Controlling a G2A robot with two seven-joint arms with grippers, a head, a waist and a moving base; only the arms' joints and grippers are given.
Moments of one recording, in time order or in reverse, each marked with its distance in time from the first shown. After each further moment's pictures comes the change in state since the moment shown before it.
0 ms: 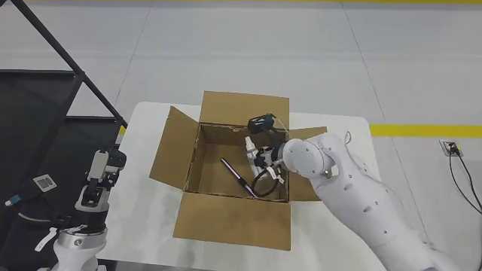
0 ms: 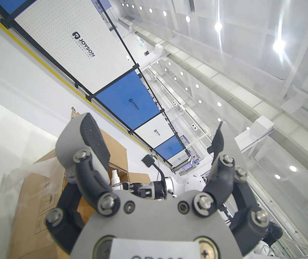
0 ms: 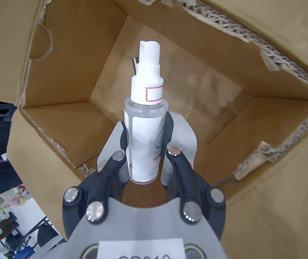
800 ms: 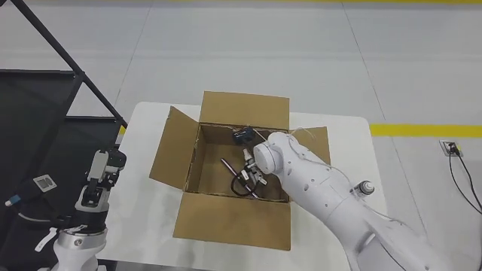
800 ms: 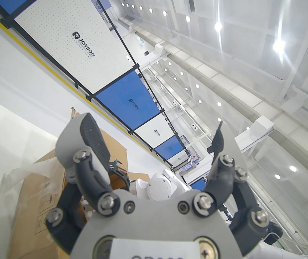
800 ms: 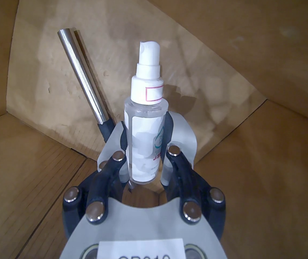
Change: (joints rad) left arm 0.000 0.000 0.000 0.000 0.000 0.000 0.000; right arm 0.236 -0.286 -0.331 0.662 0.013 0.007 -0.113
